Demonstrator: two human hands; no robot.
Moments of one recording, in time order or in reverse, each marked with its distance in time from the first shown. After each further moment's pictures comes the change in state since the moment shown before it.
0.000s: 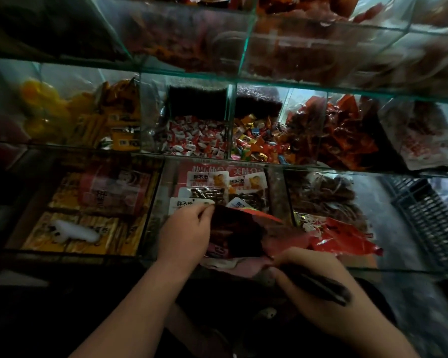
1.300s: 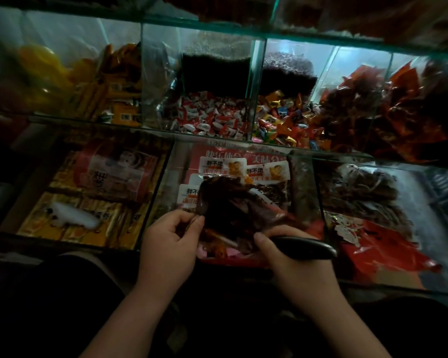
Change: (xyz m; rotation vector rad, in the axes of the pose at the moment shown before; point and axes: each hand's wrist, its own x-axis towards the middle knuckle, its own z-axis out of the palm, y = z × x) left_hand -0.017 -0.057 0.019 -0.338 0.191 -0.112; right_hand 0.070 0.030 0.080 0.421 0.214 0.409
